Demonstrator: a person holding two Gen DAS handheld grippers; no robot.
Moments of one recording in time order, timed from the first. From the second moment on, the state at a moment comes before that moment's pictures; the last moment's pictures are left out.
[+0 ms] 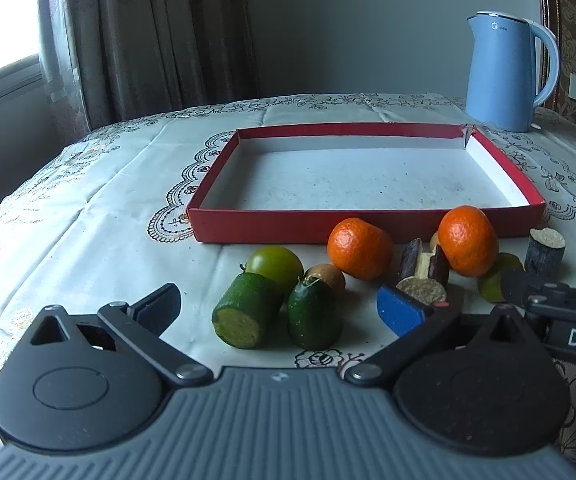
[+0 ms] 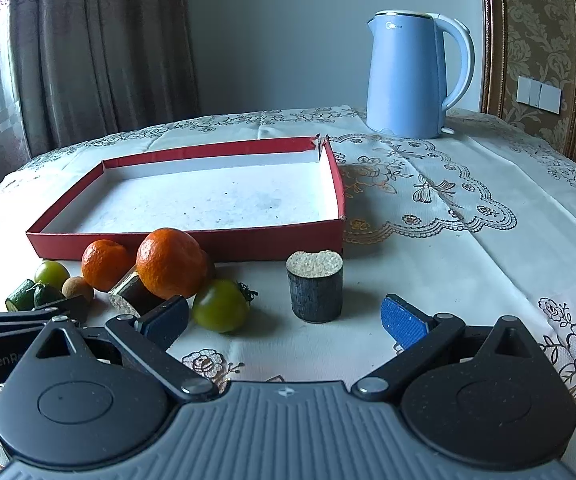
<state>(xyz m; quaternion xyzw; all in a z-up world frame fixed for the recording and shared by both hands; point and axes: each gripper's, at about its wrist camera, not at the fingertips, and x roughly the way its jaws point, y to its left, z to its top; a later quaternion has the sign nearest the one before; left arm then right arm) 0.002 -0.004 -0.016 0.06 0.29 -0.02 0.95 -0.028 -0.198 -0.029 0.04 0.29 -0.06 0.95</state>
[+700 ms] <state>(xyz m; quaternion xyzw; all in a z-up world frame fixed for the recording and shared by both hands) 0.003 0.015 -0.027 0.03 0.29 -0.03 0.96 -0.062 -0.244 -0.021 0.02 0.26 -0.06 0.96</state>
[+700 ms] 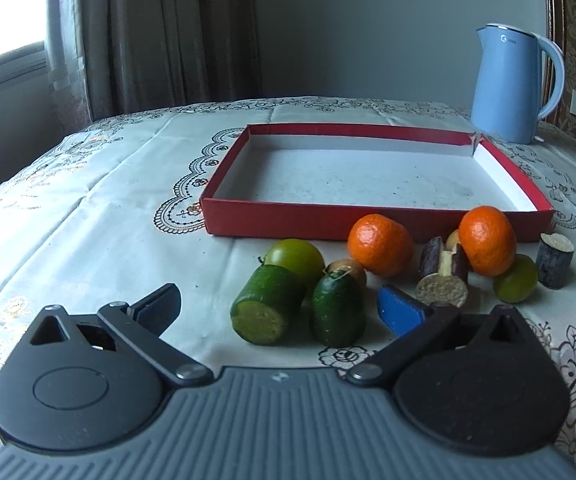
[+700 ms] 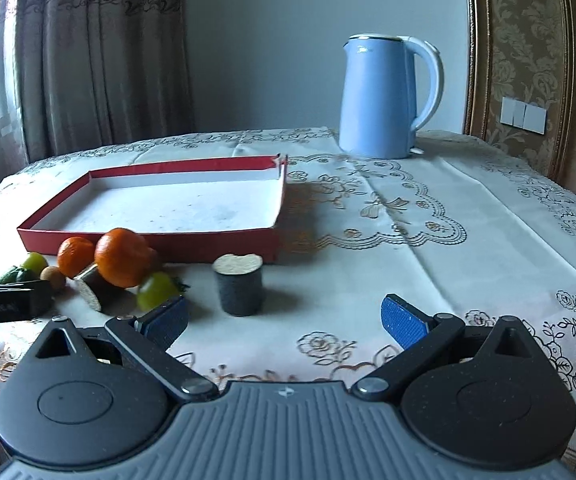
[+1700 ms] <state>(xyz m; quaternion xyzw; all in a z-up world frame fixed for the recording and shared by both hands) -0.007 0.038 -0.034 0.02 0.29 -0.05 0.95 -0.002 -0.218 -0.043 -0.05 0.30 -0.01 0.95</state>
